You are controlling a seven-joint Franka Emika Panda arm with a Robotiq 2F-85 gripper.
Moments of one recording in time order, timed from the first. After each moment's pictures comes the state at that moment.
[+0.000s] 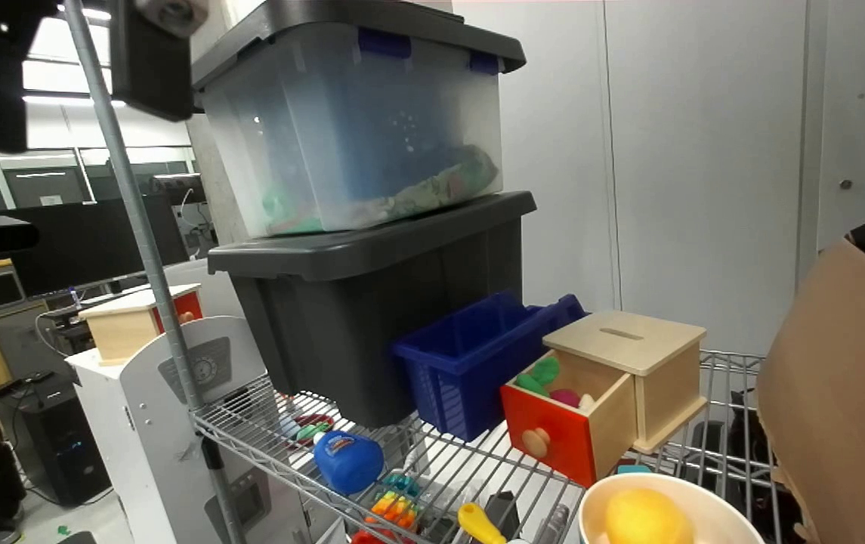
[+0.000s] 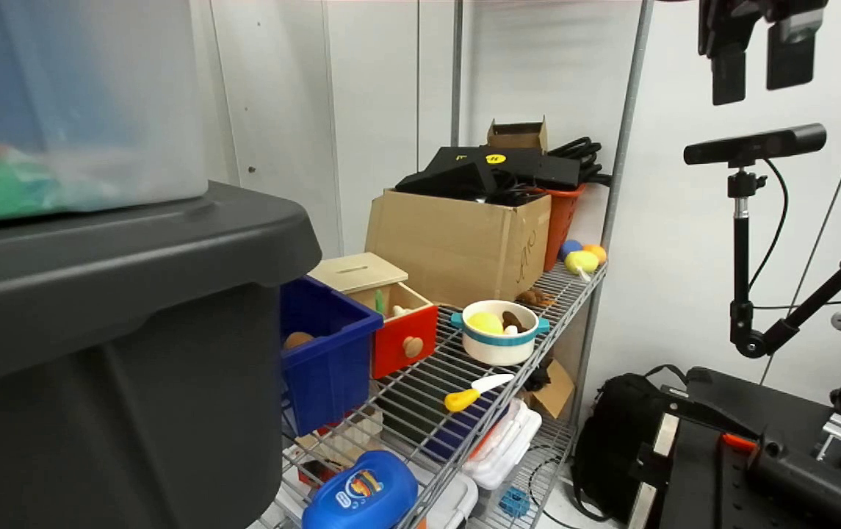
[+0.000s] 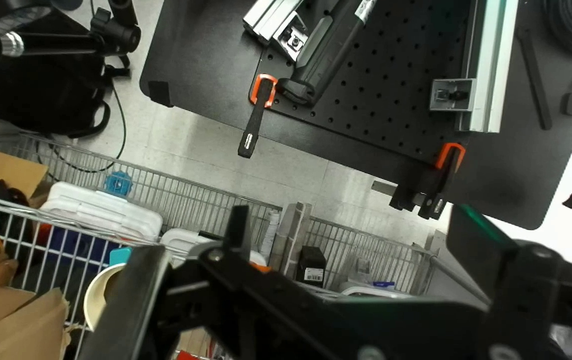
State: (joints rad) arm -0.01 -0.40 -0.10 -2.38 -0.11 1.77 -0.46
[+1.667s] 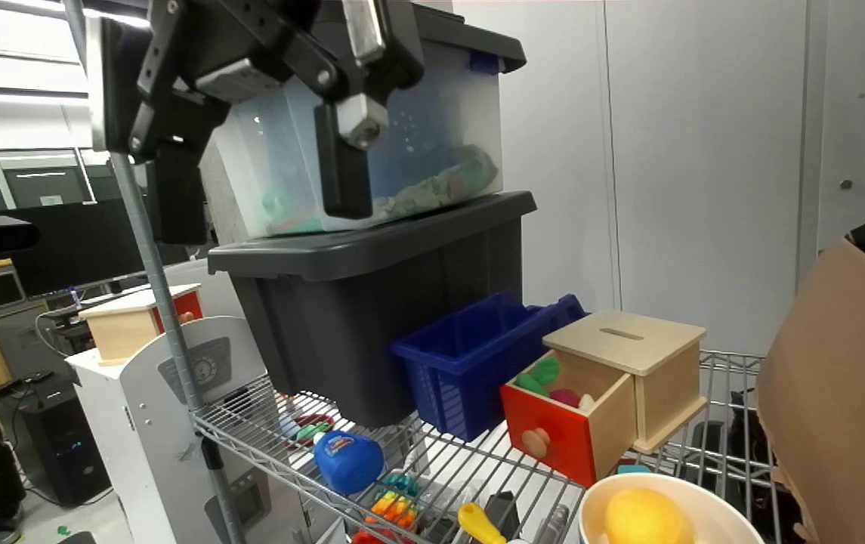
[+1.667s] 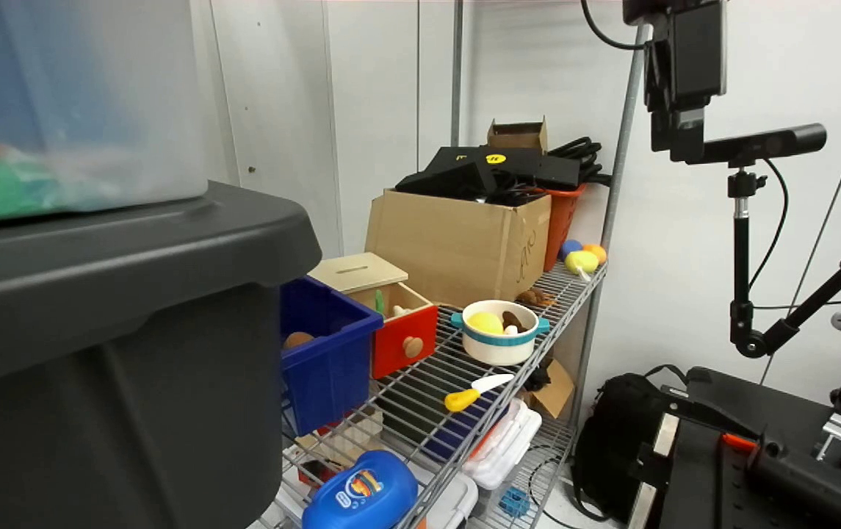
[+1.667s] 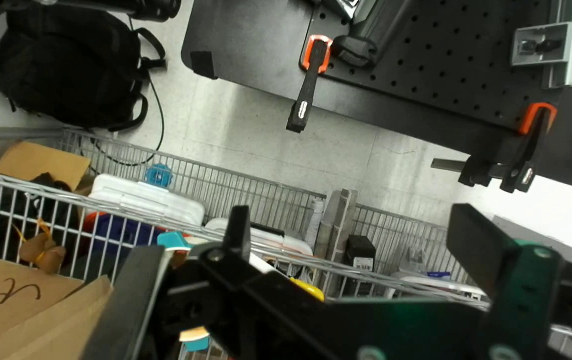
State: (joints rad) arm -0.03 -0.23 -0.11 -2.36 -0.18 1.95 -0.39
